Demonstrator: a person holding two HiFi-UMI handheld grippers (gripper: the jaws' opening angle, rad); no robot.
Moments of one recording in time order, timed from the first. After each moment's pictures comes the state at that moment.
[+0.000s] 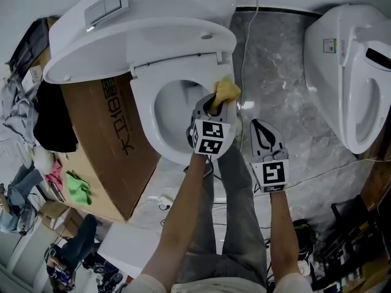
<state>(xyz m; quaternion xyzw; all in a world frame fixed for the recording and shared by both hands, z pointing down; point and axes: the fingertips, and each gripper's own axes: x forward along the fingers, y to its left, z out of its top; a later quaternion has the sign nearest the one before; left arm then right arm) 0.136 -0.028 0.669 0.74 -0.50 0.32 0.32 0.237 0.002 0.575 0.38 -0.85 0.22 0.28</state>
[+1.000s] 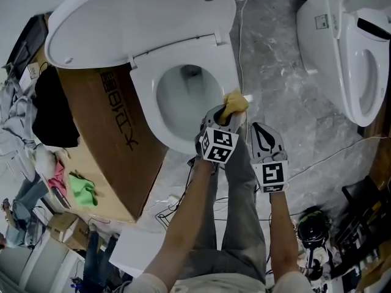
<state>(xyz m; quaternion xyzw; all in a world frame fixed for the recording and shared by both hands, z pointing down) 0.168 0.075 0.674 0.78 -0.41 0.34 0.34 0.234 0.088 0.575 0.42 -0.83 0.23 0.30</state>
